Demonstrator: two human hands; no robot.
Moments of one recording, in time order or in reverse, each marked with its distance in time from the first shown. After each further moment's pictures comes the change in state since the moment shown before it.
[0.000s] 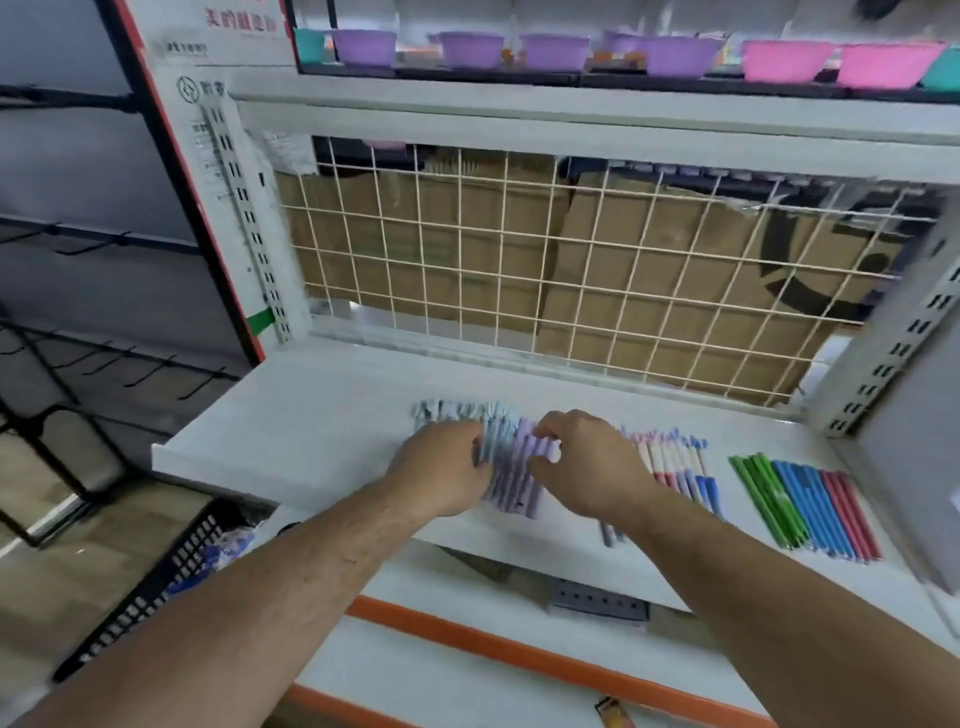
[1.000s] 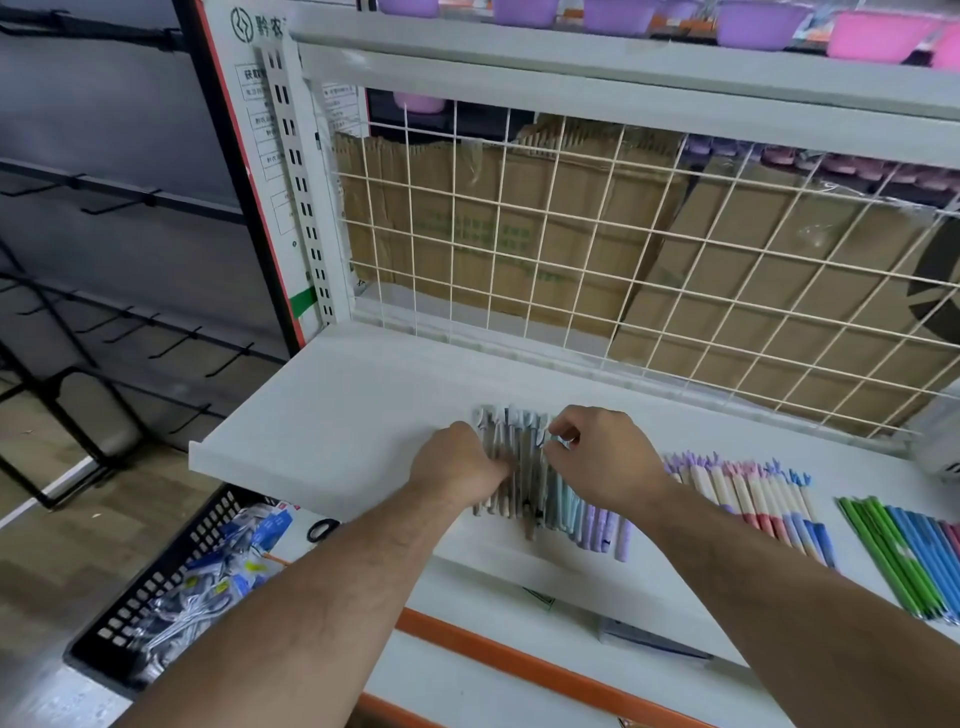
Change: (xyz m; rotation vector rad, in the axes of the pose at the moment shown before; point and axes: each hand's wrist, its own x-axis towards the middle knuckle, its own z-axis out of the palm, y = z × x) left_hand 0.050 -0.086 0.011 -0.233 -0.038 -0.384; right_hand 0.084 -0.043 0.056 0.071 0.014 0.065
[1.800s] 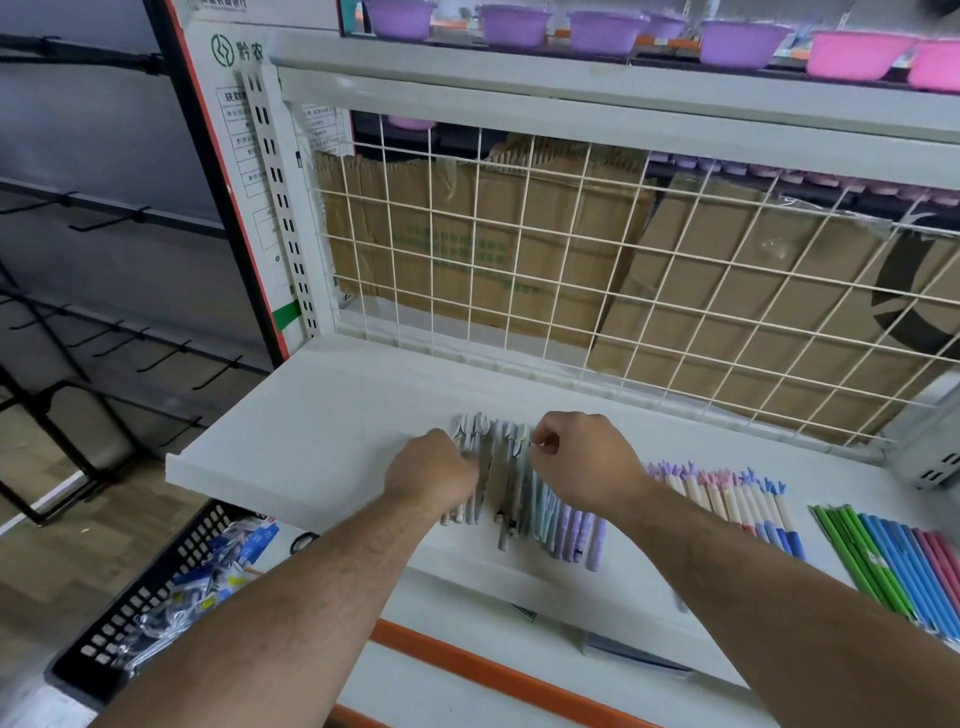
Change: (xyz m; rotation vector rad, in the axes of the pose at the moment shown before) left_hand 0.007 0.001 0.007 0.087 0.082 -0.061; right_hand 0.003 0.005 -0.014 -0.012 -0.057 -0.006
